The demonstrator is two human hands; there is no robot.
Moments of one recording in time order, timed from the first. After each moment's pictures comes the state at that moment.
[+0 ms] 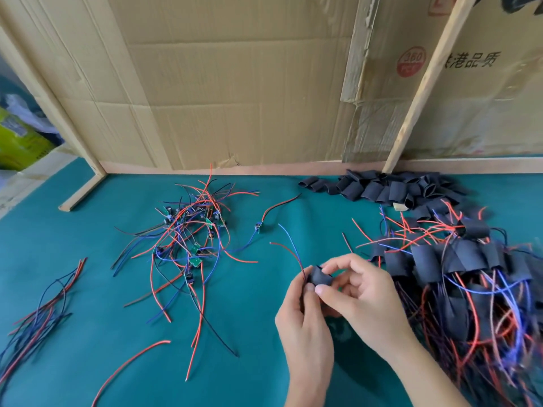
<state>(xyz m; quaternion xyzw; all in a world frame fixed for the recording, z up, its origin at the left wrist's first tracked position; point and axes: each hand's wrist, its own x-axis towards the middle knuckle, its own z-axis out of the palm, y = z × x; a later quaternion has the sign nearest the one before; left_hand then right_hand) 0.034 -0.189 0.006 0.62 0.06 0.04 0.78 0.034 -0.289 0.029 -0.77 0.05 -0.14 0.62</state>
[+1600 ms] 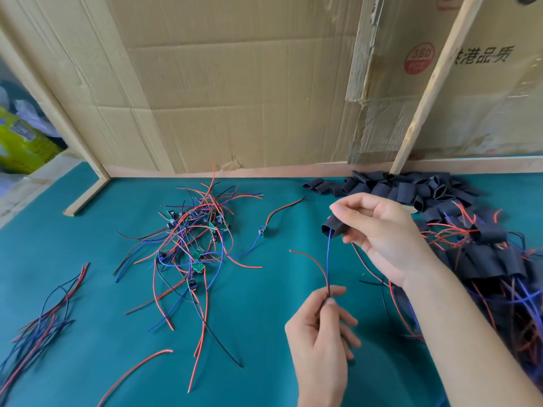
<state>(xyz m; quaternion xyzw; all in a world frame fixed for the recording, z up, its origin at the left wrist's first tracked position) 0.026 -0.186 0.004 0.61 -0.01 -0.04 0.79 0.101 -0.318 0.092 -0.62 0.03 -0.09 0.78</state>
